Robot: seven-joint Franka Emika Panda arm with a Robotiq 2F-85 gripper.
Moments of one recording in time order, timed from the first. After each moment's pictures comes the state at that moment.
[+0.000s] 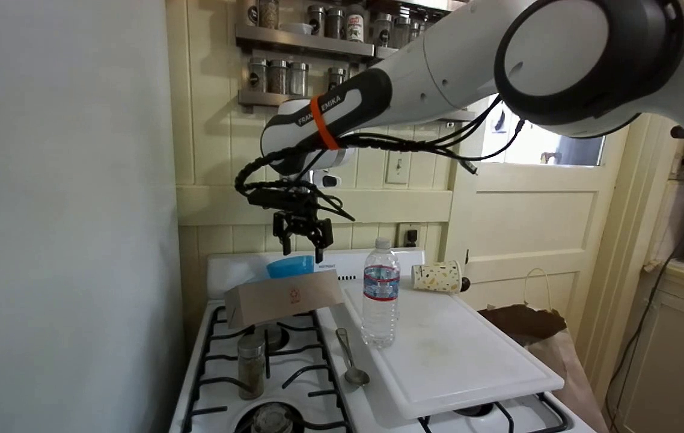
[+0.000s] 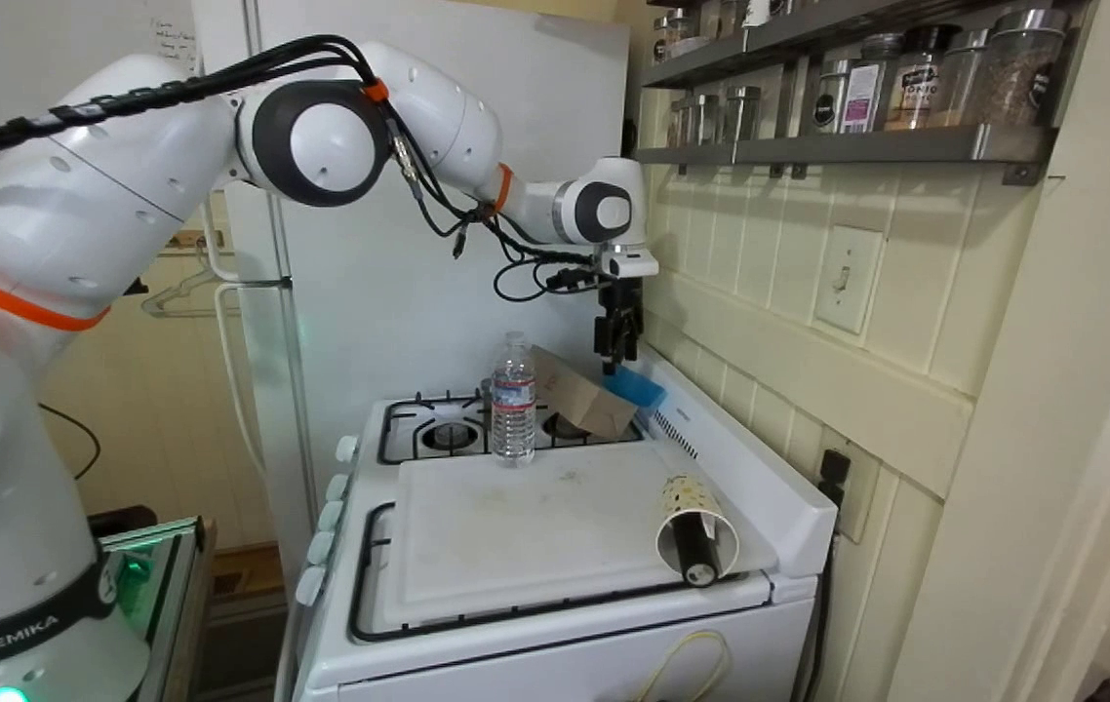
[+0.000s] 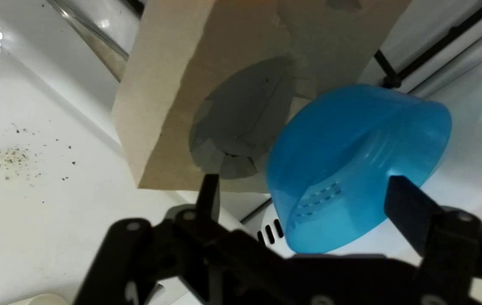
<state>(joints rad) 0.21 0.73 0.05 -1.23 -0.16 1.99 1.29</state>
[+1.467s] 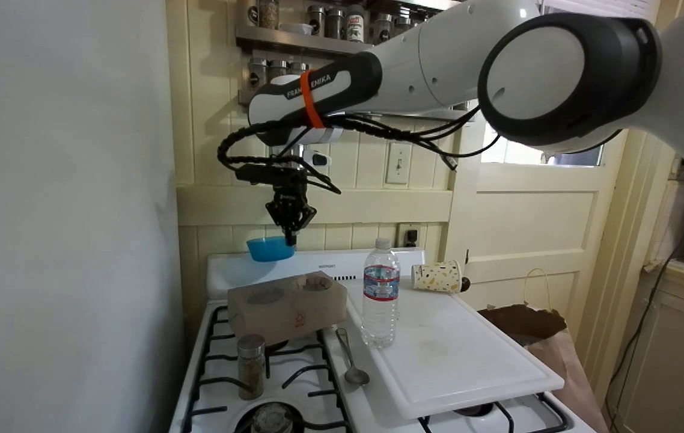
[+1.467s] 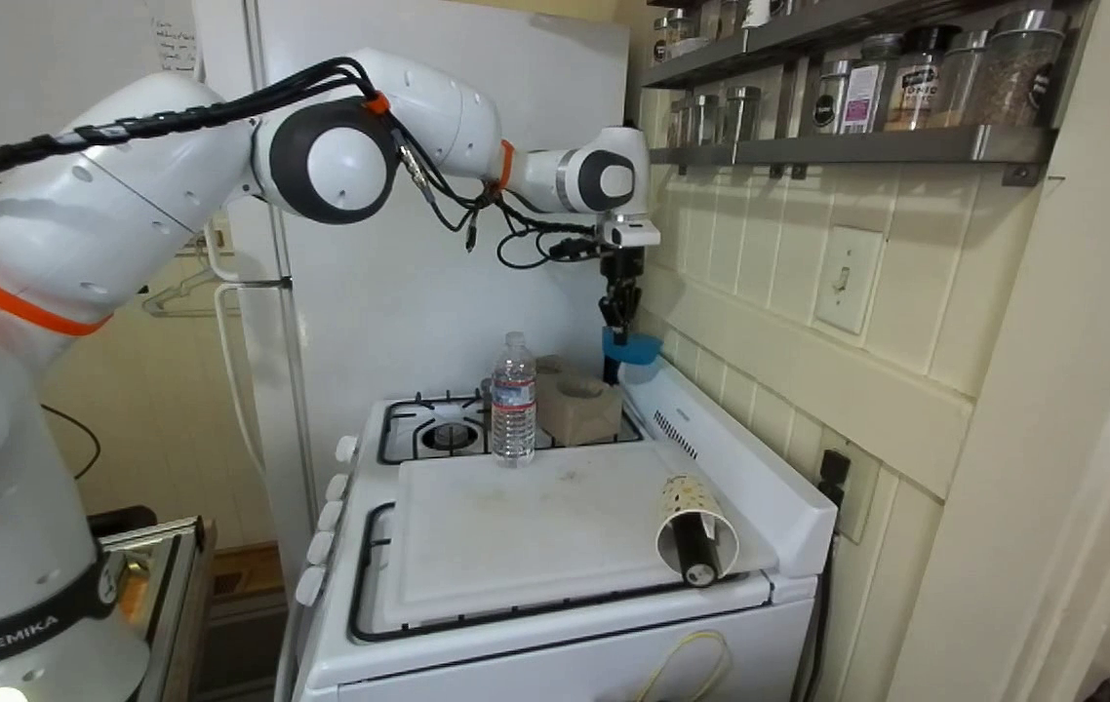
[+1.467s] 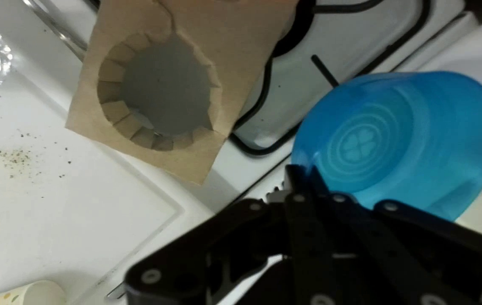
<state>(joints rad) 0.24 0.79 0.04 -1.02 -0.11 1.84 1.29</state>
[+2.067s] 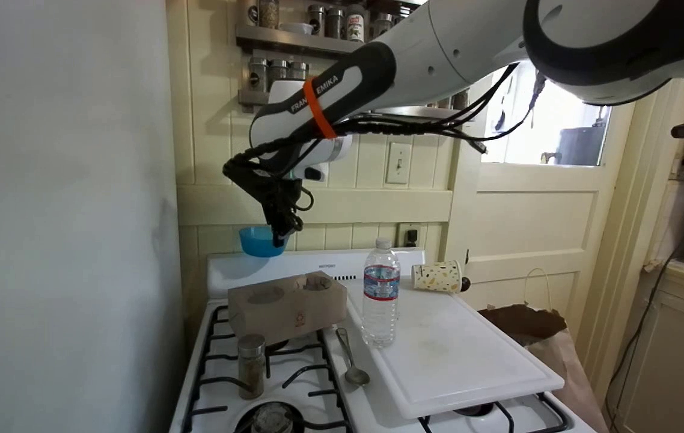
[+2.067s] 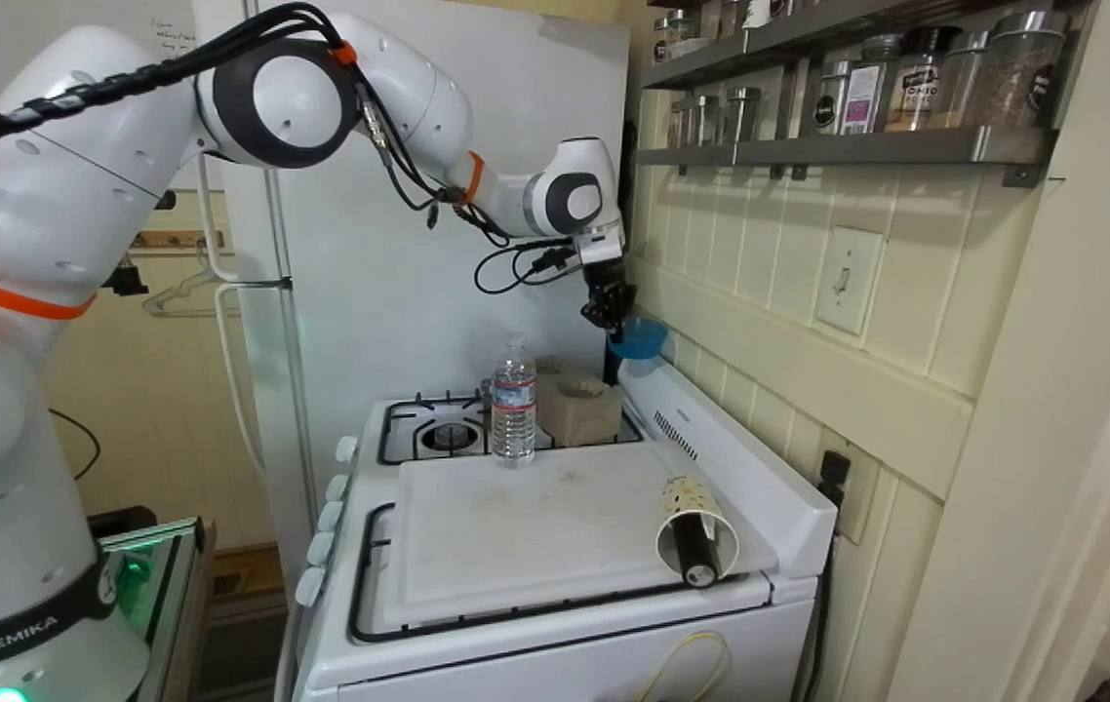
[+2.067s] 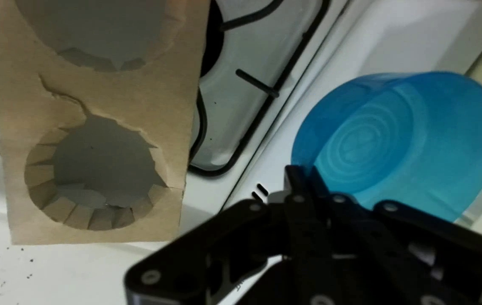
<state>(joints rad) 0.30 0.61 -0.01 -1.41 -0.14 2.29 1.65</state>
